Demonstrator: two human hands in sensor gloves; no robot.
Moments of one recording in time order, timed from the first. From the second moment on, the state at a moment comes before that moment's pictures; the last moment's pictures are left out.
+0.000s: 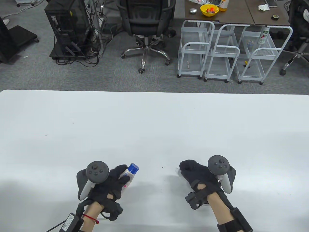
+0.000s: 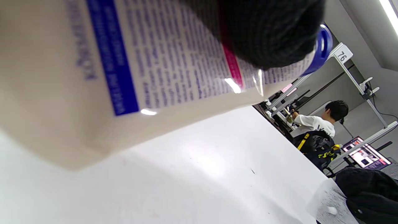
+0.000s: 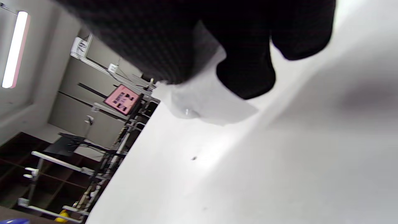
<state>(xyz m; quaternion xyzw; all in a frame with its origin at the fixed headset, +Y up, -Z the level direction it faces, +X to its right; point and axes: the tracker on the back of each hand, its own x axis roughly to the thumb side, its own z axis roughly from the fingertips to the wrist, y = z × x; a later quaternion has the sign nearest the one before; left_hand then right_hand) -0.214 -0.727 -0.267 -0.11 -0.03 0.35 0.93 0.178 -0.754 -0.298 -0.05 0.09 0.87 0.48</state>
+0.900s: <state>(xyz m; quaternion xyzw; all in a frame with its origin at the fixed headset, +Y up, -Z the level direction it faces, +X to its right) -0.201 -0.733 -0.265 -0.10 -0.04 0.28 0.96 0.197 -0.758 -0.303 -0.13 0.03 0.95 0.27</state>
